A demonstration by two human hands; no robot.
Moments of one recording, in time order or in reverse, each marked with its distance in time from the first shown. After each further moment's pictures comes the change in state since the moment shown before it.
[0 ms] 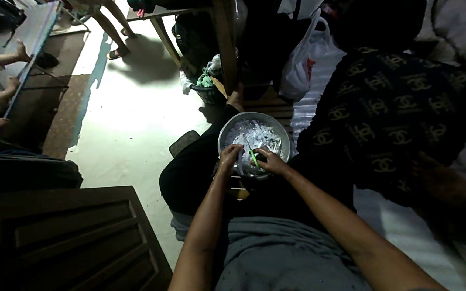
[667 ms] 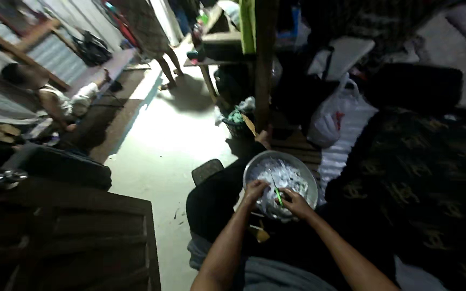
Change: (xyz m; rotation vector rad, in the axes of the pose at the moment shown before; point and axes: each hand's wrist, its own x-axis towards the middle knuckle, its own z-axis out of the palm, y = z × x) left_hand 0.005 -0.003 -0.004 0.069 -0.025 0.021; right_hand 0.005 -0.001 0.003 -0.016 0.060 0.021
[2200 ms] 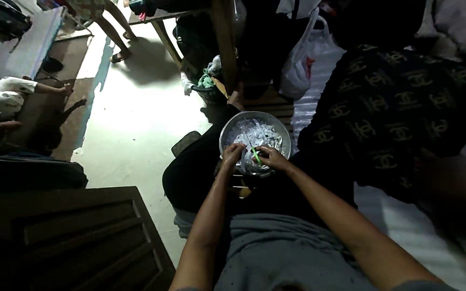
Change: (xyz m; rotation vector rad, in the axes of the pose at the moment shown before) left_hand -0.003 -0.002 0.005 -0.065 -0.013 -0.007; right_hand -0.002 0.002 -0.005 0.178 -0.042 0.026
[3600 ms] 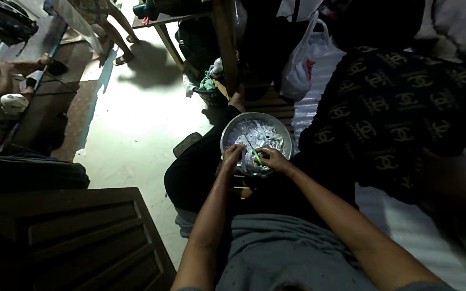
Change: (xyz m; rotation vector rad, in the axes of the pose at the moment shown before) left_hand -0.005 0.006 0.001 -0.024 0.027 -0.018; right_hand -0.001 0.004 0.002 -0.030 0.024 -0.038
